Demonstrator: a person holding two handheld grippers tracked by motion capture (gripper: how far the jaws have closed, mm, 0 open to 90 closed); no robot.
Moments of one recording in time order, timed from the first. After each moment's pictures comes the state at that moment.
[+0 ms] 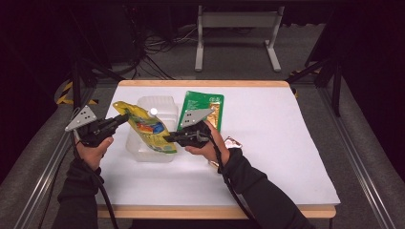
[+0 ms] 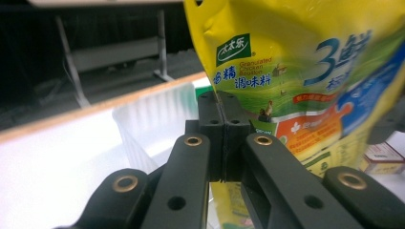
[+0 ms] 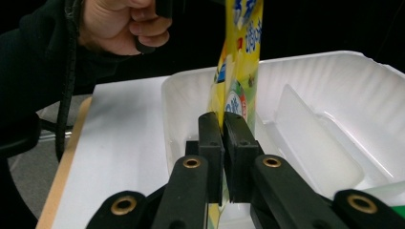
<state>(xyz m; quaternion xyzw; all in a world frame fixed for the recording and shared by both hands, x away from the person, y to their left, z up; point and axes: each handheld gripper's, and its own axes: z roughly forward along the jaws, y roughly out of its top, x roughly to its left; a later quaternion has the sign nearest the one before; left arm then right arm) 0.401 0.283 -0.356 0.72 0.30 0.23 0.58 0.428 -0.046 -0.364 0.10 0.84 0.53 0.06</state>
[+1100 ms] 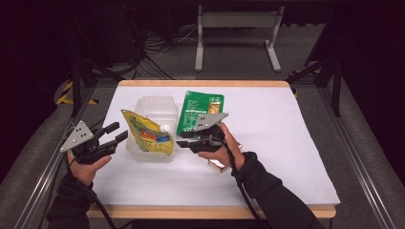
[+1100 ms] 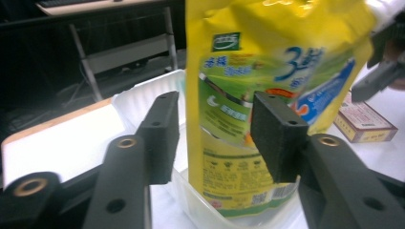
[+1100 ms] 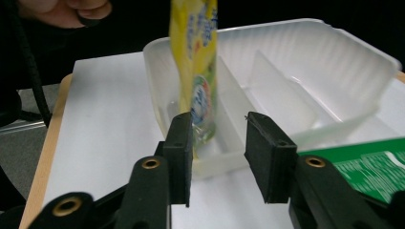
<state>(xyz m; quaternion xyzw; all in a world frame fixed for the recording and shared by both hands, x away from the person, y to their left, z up) 0.355 0.281 -0.365 0.73 0.30 0.26 0.55 0.414 -0.085 -0.365 0.14 0.85 0.50 0.09</state>
